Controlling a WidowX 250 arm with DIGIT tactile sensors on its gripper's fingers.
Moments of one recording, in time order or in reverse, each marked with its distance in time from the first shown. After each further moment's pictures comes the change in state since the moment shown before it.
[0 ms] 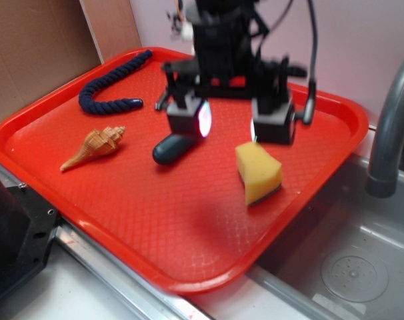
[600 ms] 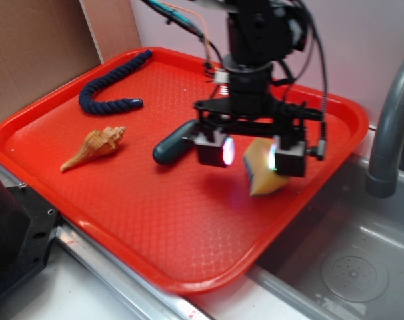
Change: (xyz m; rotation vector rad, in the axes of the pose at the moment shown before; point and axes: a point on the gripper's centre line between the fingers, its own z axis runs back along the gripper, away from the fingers) arm 0.028 -0.026 -0.038 -0.002 0.042 -0.014
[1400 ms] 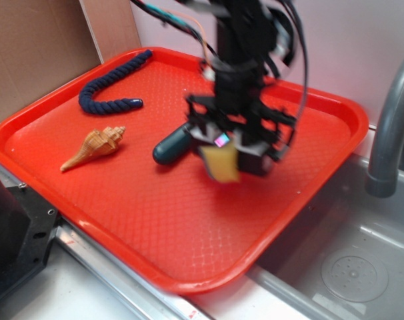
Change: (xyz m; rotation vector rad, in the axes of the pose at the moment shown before) arm 0.003 0.045 0.039 -0.059 0.007 -0.360
